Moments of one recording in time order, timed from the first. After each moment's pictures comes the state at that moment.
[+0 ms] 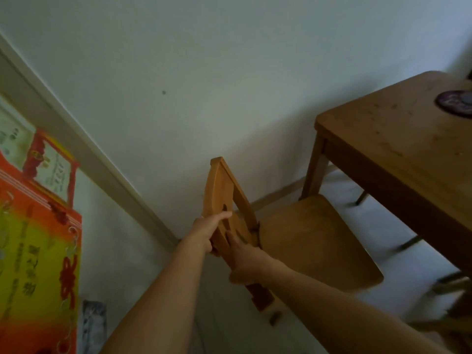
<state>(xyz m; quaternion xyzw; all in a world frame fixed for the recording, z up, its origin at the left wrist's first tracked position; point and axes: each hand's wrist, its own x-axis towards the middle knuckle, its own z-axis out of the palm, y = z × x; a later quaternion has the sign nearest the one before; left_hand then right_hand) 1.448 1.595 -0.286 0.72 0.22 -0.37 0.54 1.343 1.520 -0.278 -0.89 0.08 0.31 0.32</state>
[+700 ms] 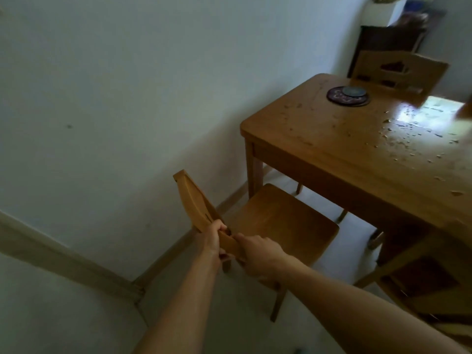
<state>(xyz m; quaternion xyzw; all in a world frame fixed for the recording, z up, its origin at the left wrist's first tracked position) 1.371 1.488 -0.291 0.70 0.14 -0.33 0.62 1.274 1.420 -0.281 -0.92 0.23 0.16 0.28</state>
